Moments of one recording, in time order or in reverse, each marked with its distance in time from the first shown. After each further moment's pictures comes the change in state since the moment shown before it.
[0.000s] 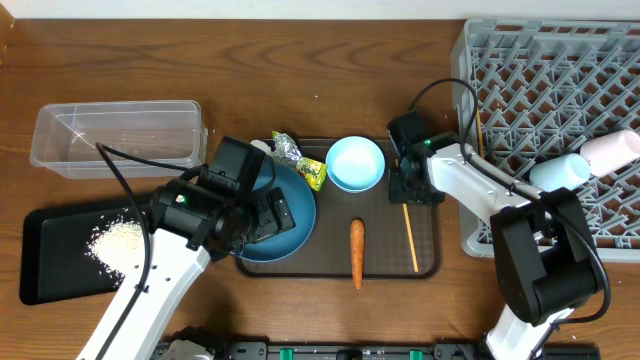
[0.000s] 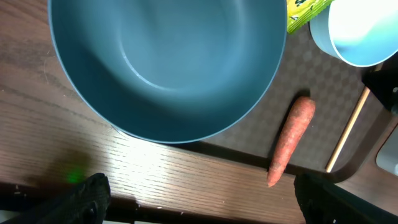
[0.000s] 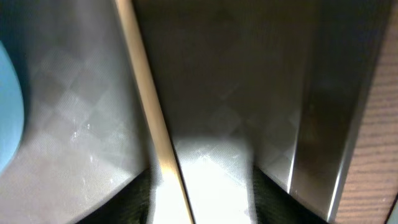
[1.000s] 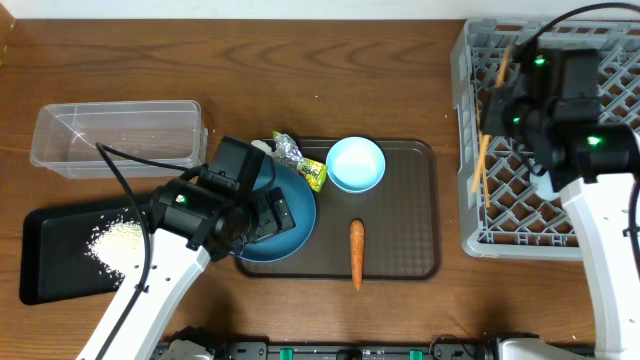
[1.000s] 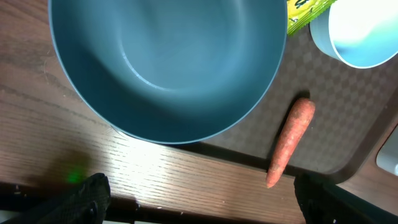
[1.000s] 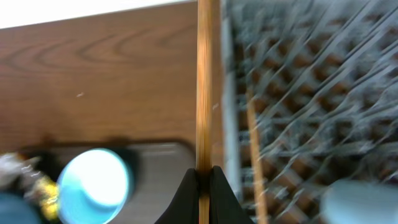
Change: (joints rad) left arm 0.000 0.000 0.000 0.000 0.000 0.000; right arm -0.344 -0.486 0.272 -0.066 -0.068 -0.317
